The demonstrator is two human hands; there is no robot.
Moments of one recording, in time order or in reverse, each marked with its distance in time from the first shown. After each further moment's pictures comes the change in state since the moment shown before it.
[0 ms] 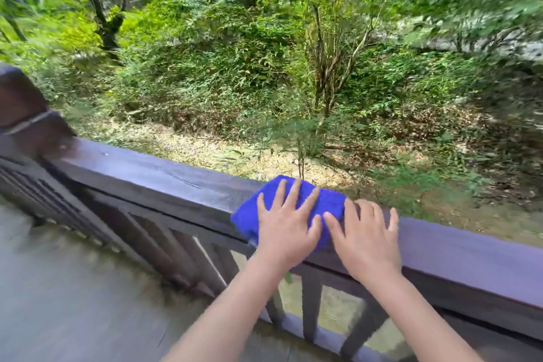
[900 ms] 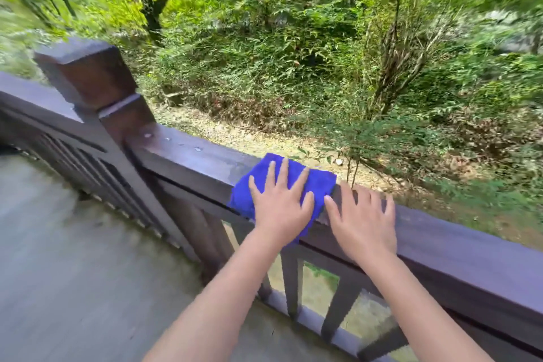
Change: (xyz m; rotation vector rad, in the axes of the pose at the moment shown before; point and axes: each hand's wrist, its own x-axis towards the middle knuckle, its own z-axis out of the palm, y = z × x) left_hand 0.026 -0.248 -0.031 0.000 0.002 -0.213; right_hand 0.063 -0.232 0.059 -0.020 -0.014 -0.095
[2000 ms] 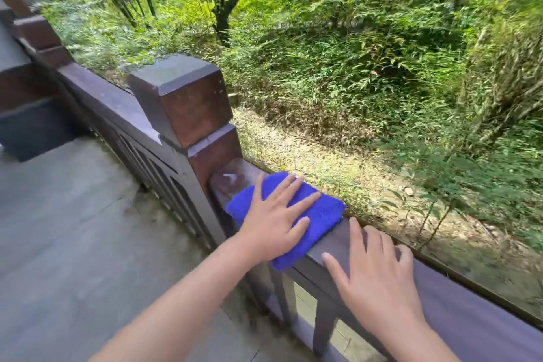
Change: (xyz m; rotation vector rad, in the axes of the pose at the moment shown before) left_hand 0.094 -0.254 -0.044 0.142 0.028 0.194; right_hand 0.080 -0.210 0.030 -0.042 -0.149 -0.234
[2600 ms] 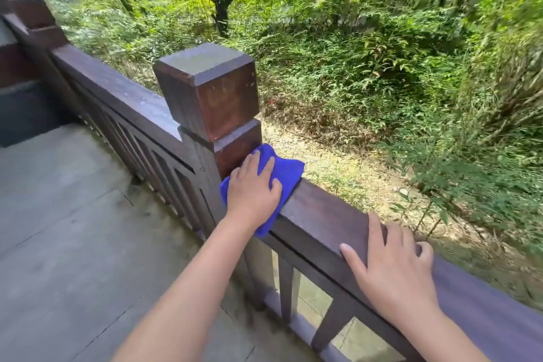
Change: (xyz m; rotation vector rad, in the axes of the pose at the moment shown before) left_hand 0.012 -0.083 -0.006 -0.143 0.055 -0.447; right_hand 0.018 -0.028 0.008 -0.086 -0.053 0.064
